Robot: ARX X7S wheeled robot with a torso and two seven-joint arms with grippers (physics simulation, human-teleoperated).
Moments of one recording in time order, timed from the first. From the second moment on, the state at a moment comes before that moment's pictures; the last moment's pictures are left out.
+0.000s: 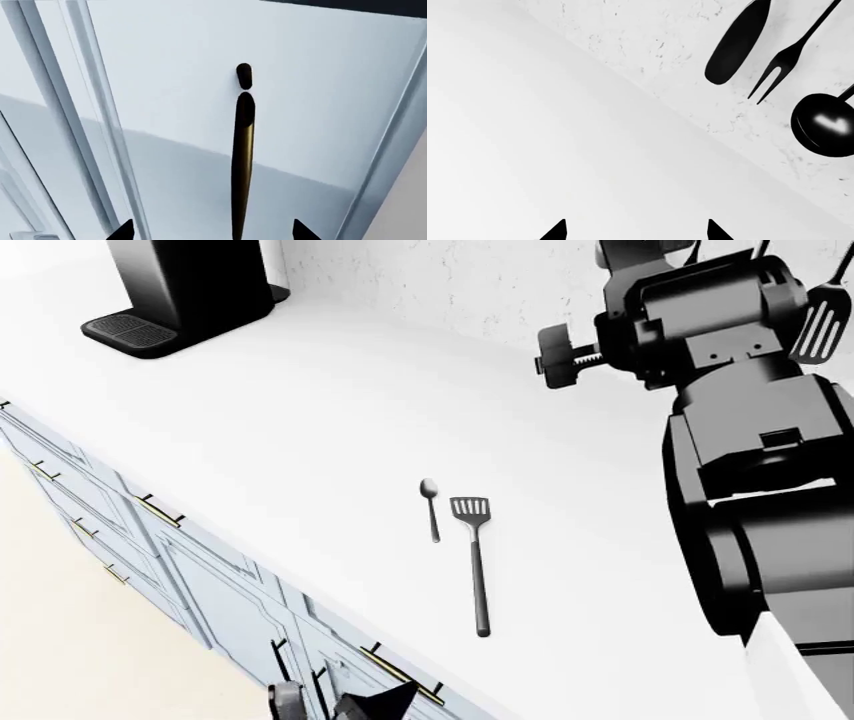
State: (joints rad) left arm -0.20 -0.20 0.21 -0.65 -1.42 -0.65 0.57; right arm 1.75 0.05 -0.34 1.31 0.01 0.89 -0.13
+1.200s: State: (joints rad) left arm -0.36 -0.14 0.30 -0.84 -1.40 -0.64 0.66; right arm 1.72 0.08 -0.30 1.31 0.01 0.85 -0.12
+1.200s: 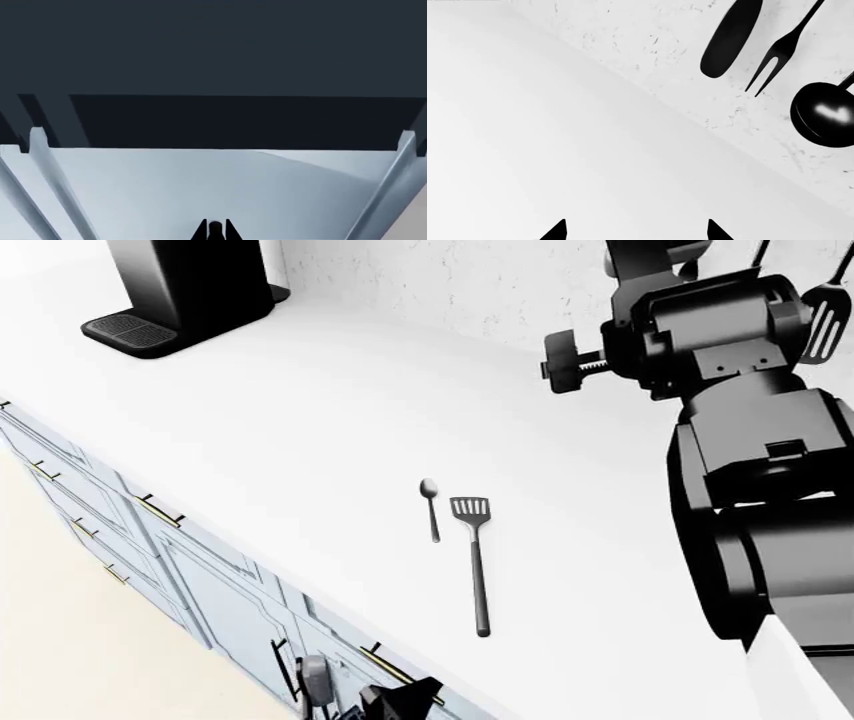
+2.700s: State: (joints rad) left arm -0.08 -0.24 0.24 -1.00 -1.30 -0.57 1.45; right arm 1.70 0.07 -0.30 1.31 0.00 0.84 -0.10
